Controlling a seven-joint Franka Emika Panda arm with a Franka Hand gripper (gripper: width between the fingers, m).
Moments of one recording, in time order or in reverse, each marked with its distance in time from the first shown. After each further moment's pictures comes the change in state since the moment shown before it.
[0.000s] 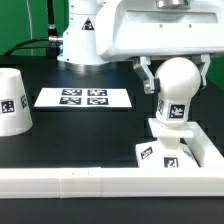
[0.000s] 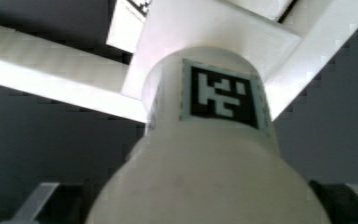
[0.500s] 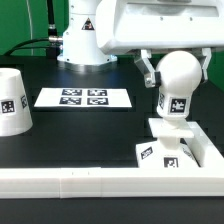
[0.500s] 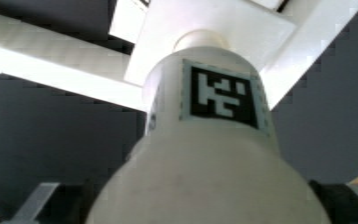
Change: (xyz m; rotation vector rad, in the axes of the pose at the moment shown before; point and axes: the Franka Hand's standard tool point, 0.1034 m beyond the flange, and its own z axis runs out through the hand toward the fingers) arm 0.003 0.000 -0.005 0.003 -0.004 -0.002
